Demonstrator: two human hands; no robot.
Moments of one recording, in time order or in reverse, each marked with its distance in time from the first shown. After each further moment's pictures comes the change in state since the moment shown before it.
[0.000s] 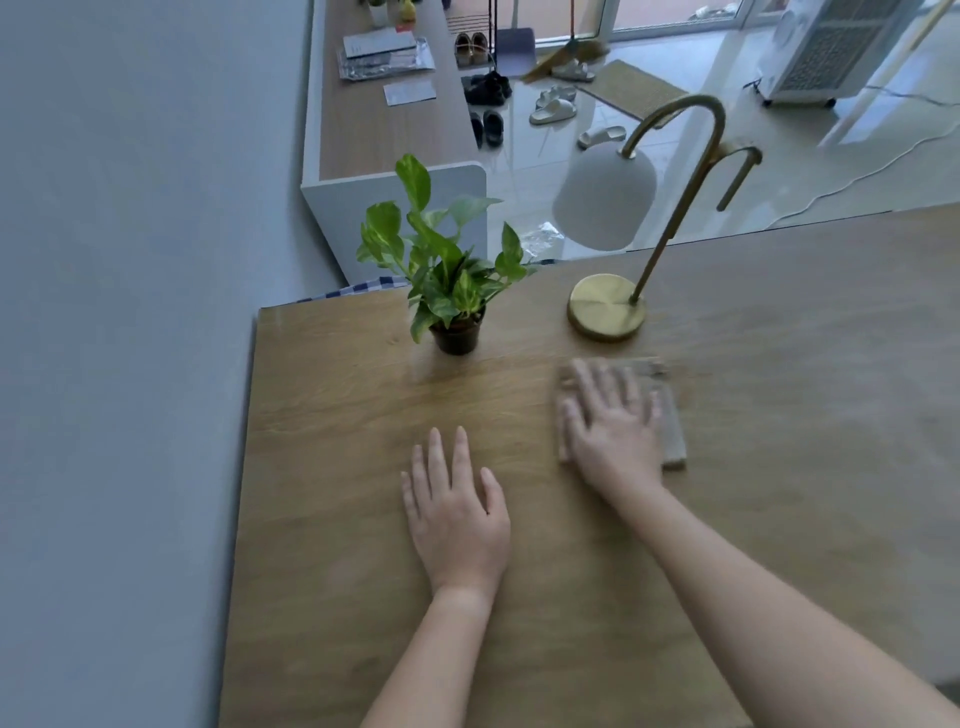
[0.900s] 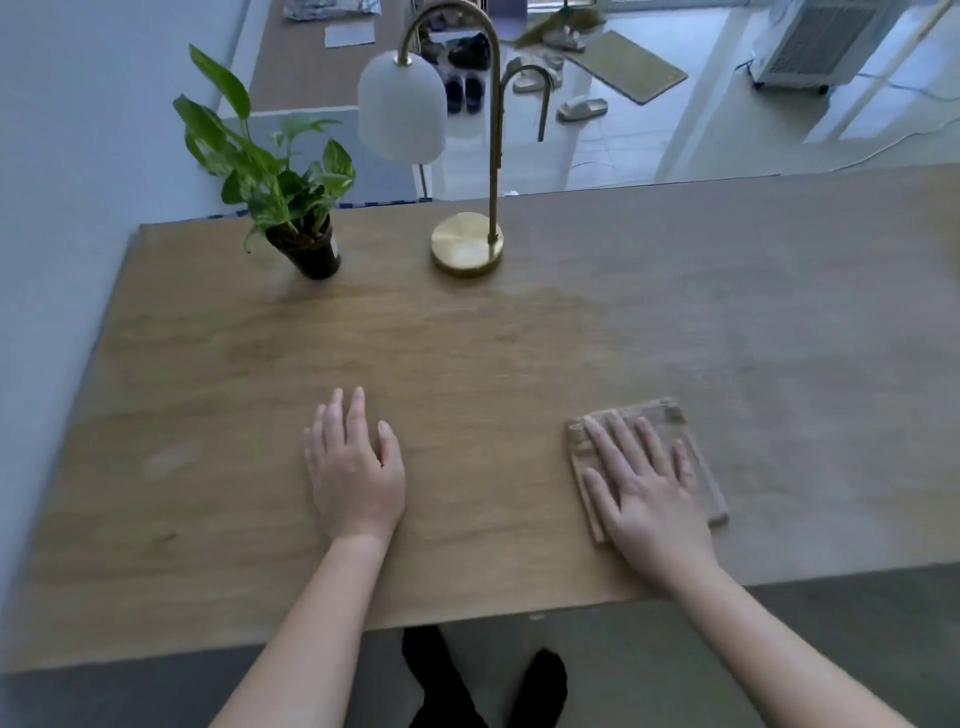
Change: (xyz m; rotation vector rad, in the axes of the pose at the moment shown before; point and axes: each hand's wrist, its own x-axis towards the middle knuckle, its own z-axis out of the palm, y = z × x) left_hand -0.093 0.102 0.050 0.010 0.164 -0.106; right_hand -0.122 0.289 -0.062 -0.132 -0.080 -0.214
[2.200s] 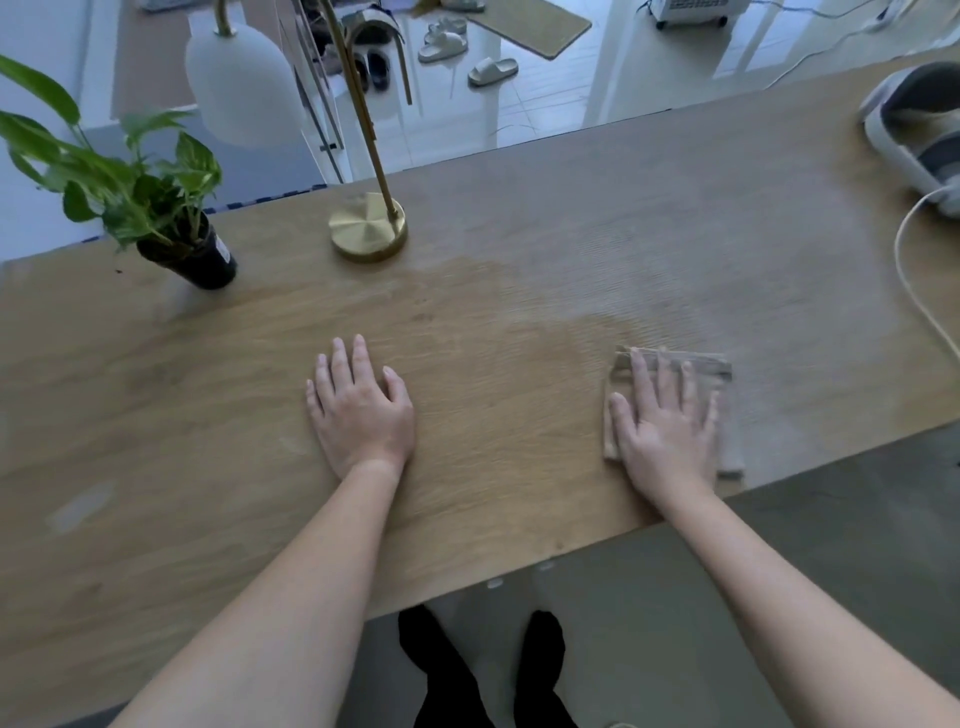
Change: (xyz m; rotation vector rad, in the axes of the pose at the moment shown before) left_hand 0.015 0.091 0.050 0.083 -0.074 0.081; right_hand -0.004 0.076 -0.007 0.057 0.099 0.408
